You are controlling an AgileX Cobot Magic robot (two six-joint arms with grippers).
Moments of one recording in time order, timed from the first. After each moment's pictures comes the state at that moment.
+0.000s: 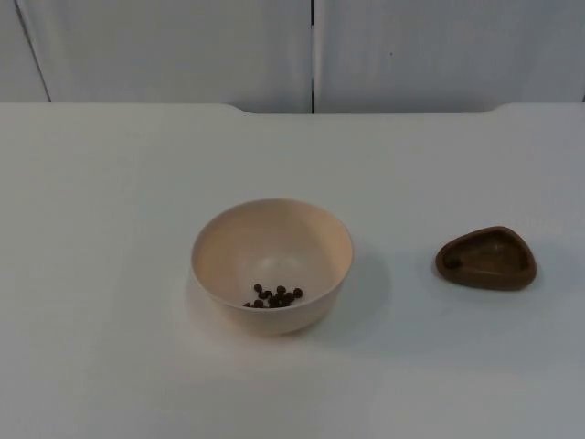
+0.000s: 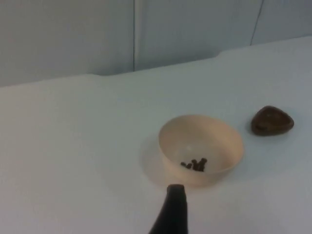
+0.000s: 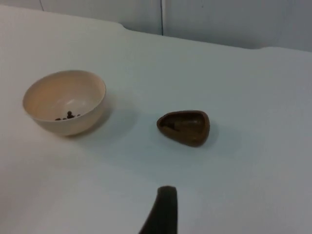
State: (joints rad) right arm 0.34 0.00 -0.54 0.04 1.05 -0.05; left arm -0.36 0.00 -0.51 -0.15 0.93 0.03
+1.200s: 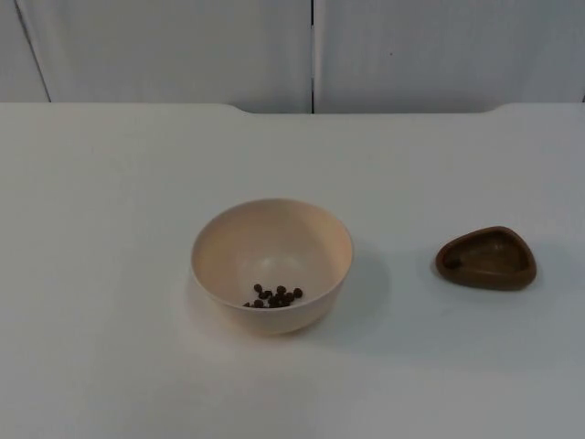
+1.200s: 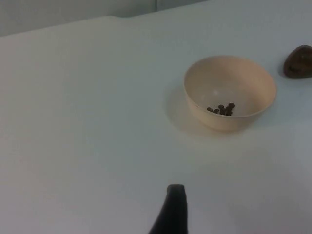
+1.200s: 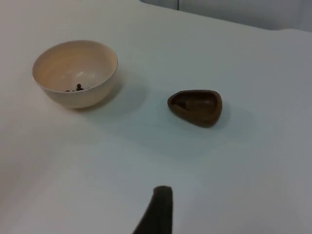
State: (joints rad) right arm 0.34 0.00 -0.52 0.08 1.08 -0.11; left arm -0.36 0.00 -0.50 -0.07 1.07 0.02
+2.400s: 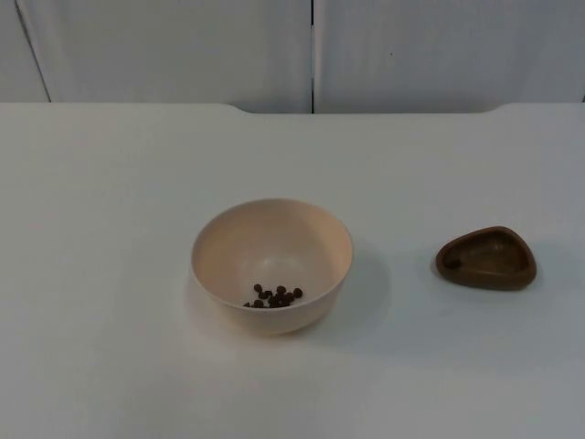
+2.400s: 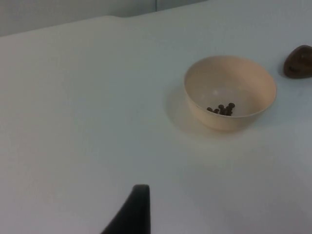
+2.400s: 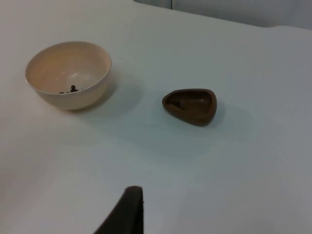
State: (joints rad) right arm 0.34 0.00 -0.52 0.06 1.08 -0.08; left arm -0.36 0.00 -0.50 -0.07 1.07 0.02
